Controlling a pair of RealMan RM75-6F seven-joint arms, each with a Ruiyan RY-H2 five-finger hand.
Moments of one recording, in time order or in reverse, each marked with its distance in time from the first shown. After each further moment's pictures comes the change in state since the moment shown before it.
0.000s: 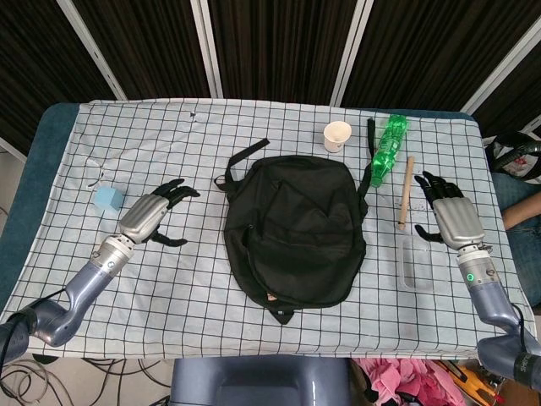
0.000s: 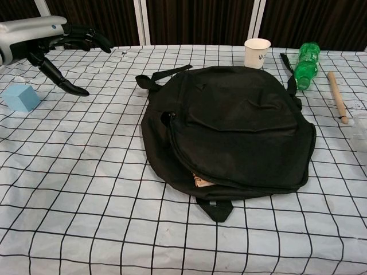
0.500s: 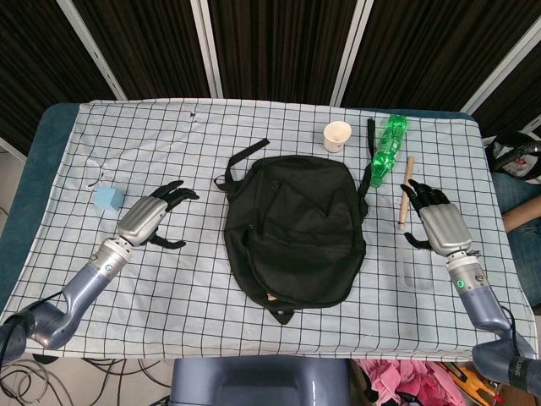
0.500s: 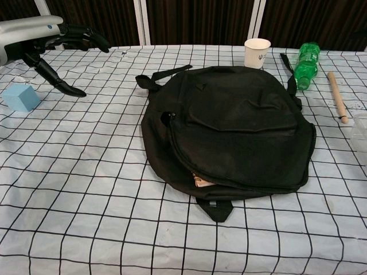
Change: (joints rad) left arm 0.007 0.006 0.030 0.002 0.007 0.048 -0.001; right arm 0.005 -0.013 -0.041 -0.032 -0.034 0.025 -0.036
